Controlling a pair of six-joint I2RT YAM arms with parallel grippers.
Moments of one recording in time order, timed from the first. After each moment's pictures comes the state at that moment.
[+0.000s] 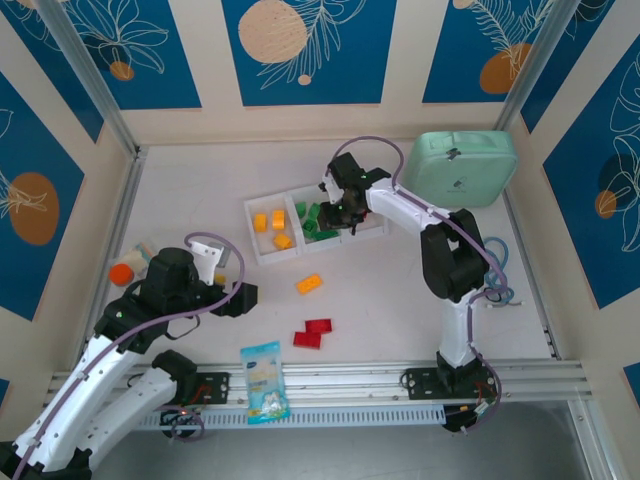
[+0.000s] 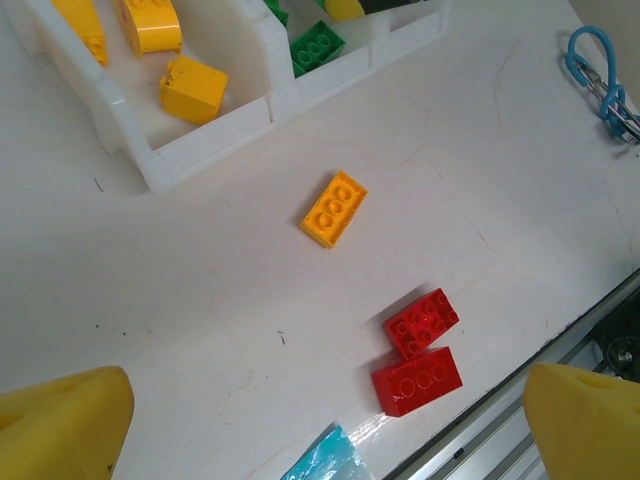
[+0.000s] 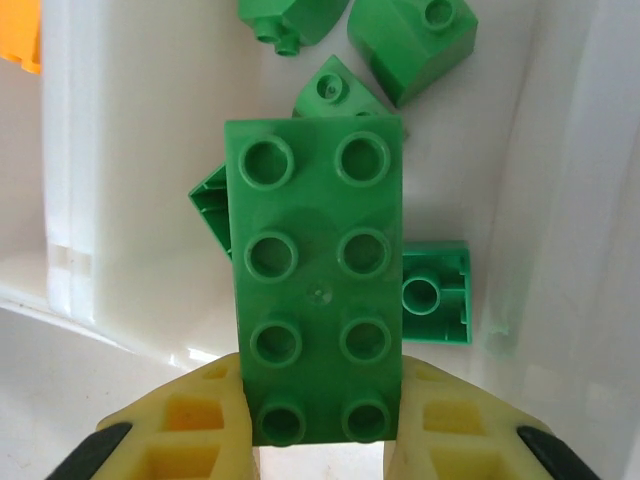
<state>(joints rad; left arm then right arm) -0.50 0.62 0.76 -0.85 0.26 -0.31 0.52 2.01 1.62 -0.80 -0.26 0.24</state>
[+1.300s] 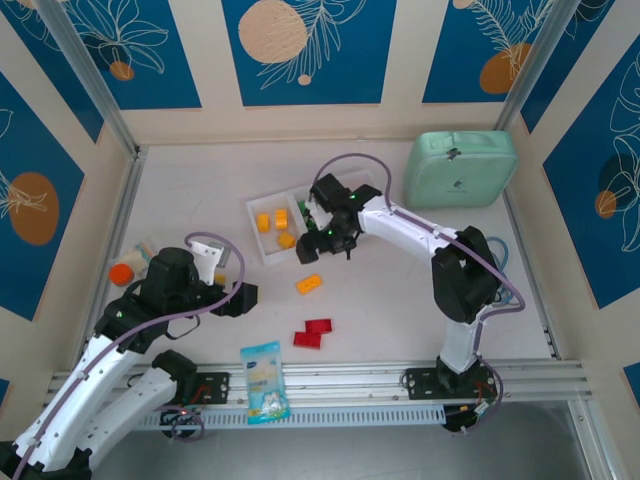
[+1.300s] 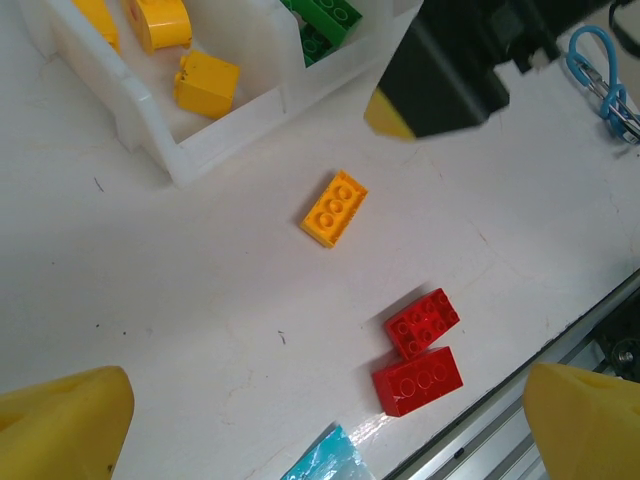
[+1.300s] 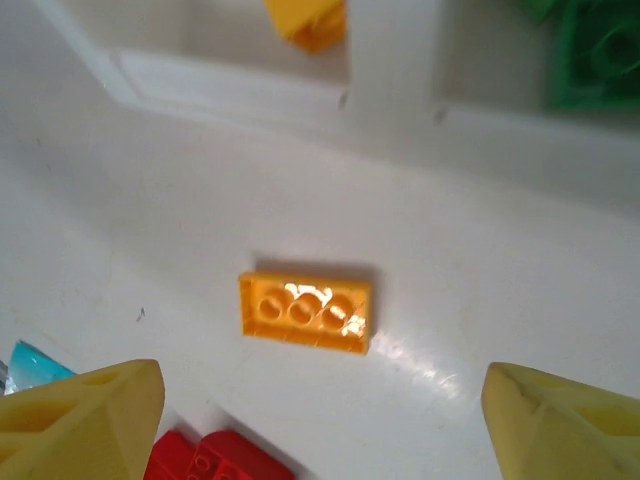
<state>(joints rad) -0.50 0.62 0.76 -0.85 0.26 -0.31 0.70 1.85 1.49 -0.92 -0.25 0.25</state>
